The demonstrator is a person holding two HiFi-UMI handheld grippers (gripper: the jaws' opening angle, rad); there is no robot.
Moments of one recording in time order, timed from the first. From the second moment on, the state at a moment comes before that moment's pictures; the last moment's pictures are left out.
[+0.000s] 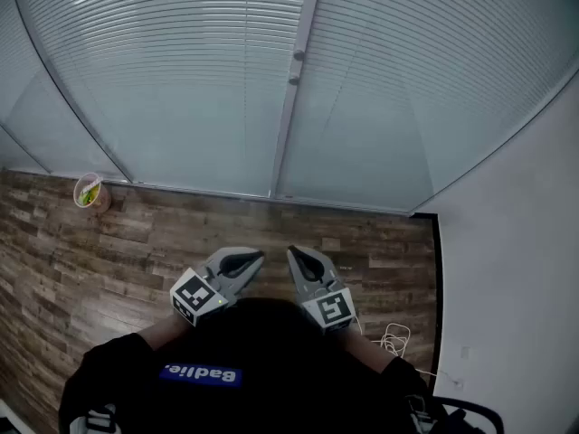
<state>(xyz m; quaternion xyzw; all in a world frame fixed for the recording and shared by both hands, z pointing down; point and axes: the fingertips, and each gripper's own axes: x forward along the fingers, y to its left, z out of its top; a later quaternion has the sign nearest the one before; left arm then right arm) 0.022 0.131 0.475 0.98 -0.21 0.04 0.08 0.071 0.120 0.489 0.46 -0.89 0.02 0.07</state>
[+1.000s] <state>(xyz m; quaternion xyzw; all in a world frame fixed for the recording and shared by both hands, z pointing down) 0.070 0.122 0.483 0.97 -0.24 0.05 0.08 0.116 0.111 0.489 0.43 -0.90 0.00 0.04</state>
